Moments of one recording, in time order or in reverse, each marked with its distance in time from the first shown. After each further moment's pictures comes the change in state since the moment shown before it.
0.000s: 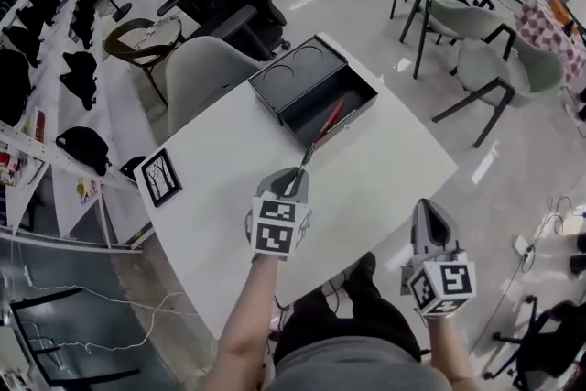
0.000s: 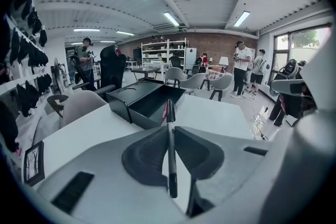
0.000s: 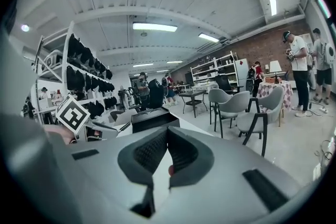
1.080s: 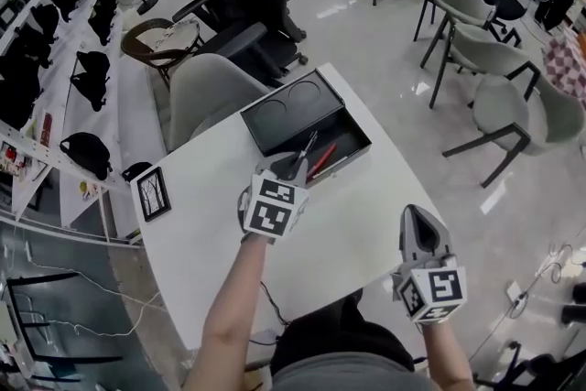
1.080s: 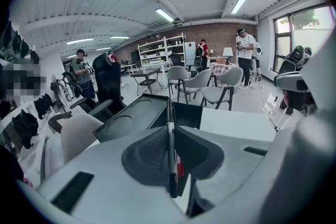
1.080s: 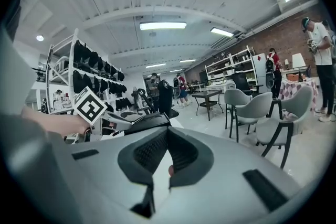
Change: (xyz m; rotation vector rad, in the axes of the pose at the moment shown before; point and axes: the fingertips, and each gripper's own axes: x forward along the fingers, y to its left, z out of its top) left arm 0.090 0.026 0.099 0.121 0.038 0.068; right arm 0.104 -0.043 0.046 -0.029 0.001 0.185
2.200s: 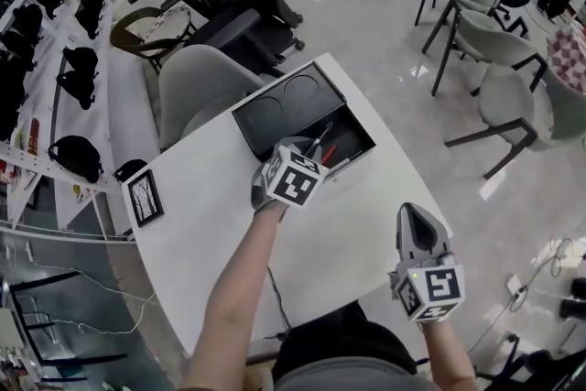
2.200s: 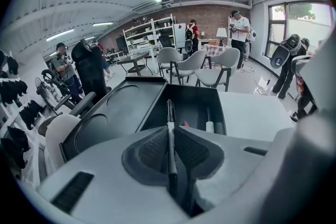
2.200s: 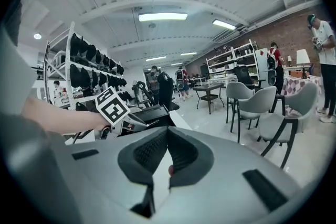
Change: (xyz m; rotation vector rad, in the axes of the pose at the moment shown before) left arm 0.099 0.002 -0.019 0.088 0.186 -0.088; right arm 0.041 -0.005 -0.020 -0.006 0.083 0.008
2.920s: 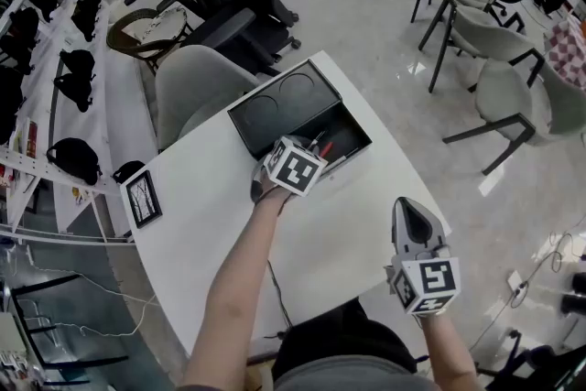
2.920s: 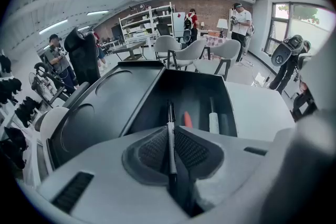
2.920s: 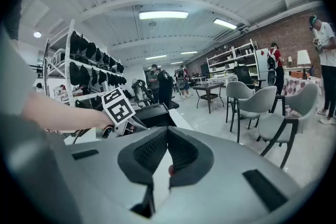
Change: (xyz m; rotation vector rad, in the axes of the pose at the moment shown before) left arm 0.024 -0.003 -0.018 -0.007 0.126 -0.048; right arm 0.007 -0.002 -0.006 -0.010 0.014 -0.002
